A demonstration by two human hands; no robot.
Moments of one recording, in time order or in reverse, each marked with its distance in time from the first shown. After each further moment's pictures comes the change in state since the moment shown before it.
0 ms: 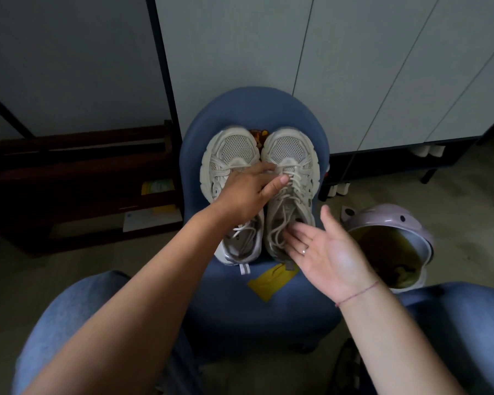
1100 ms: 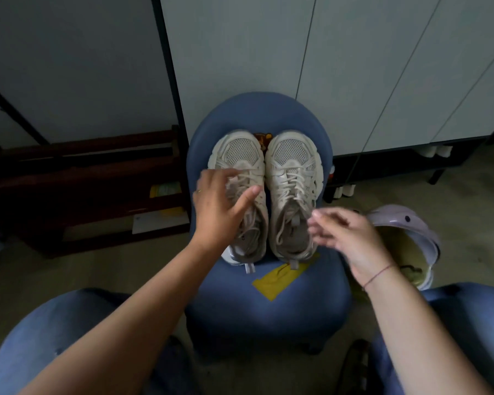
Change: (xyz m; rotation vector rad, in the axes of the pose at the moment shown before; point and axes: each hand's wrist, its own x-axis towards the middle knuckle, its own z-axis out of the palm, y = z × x) left_hand -0.057 -0.010 -0.001 -0.127 0.554 -0.169; right_hand 0.017 -0.021 -0.035 -0.644 0.157 -0.411
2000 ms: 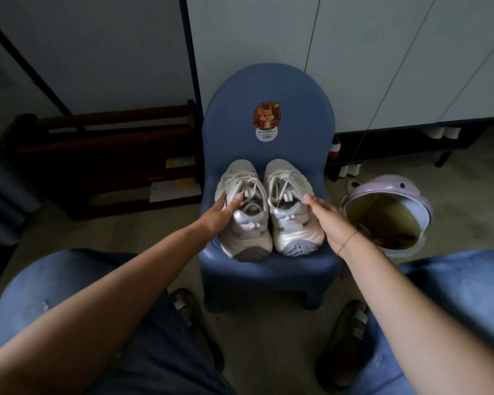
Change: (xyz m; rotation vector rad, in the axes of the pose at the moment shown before) left_hand -0.074 -0.043 -0.019 -0.362 -0.527 -0.671; right_hand -0.003 0.070 0.004 0.042 -0.123 0.159
